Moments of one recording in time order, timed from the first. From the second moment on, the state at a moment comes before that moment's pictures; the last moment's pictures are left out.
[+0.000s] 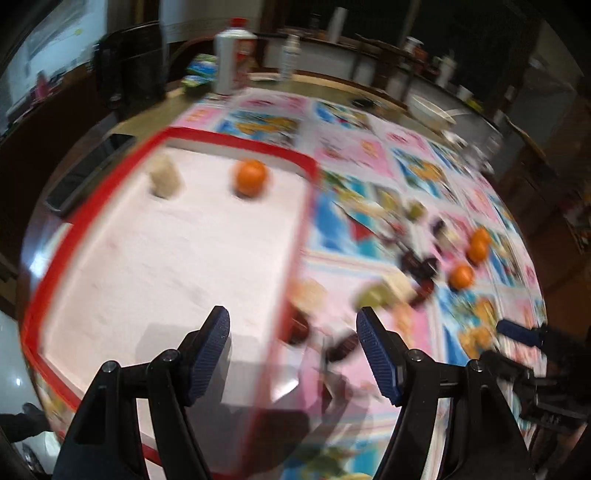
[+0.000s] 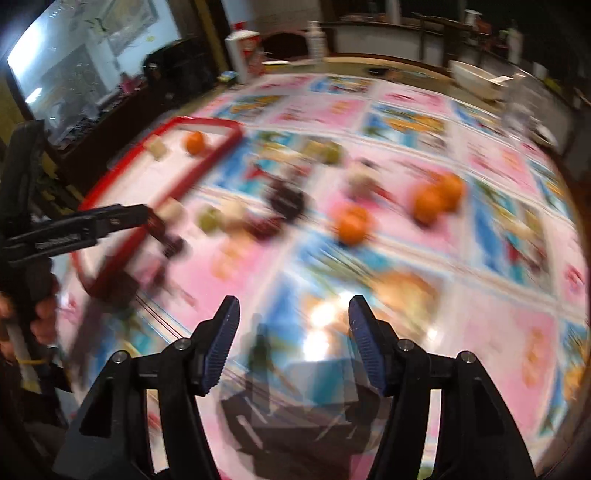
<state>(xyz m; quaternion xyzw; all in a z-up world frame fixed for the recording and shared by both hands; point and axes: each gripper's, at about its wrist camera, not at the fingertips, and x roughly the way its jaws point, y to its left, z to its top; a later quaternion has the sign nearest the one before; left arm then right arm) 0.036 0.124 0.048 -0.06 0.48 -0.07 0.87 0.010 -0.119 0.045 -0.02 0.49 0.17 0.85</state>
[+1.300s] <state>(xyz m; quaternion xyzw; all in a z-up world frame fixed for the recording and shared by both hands) 0.025 0.074 0.016 -0.07 0.48 -0.09 0.87 0.022 -0.196 0.022 0.08 0.49 0.18 0.85</state>
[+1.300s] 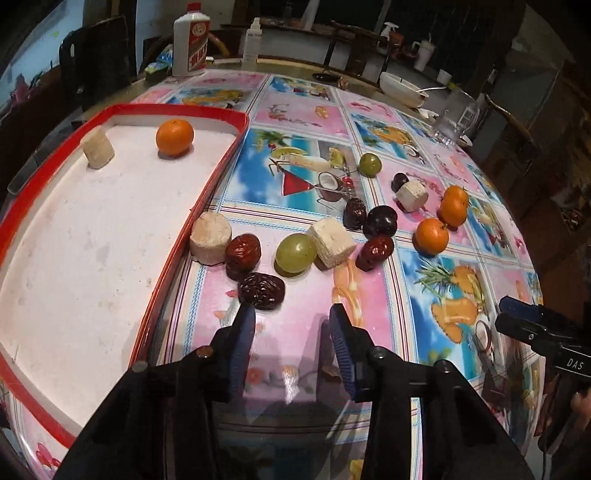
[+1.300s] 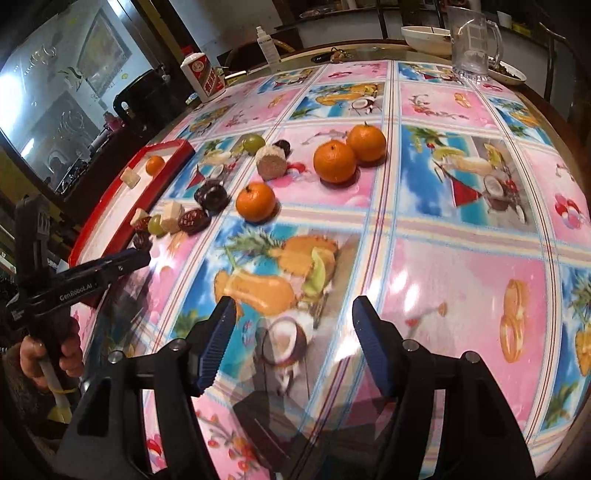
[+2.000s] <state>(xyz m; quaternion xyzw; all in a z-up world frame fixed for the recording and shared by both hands) 0.024 0.072 0.017 -0.06 0.47 -0.07 0.88 0.085 -0.148 0.022 0.04 0.49 0.20 0.85</state>
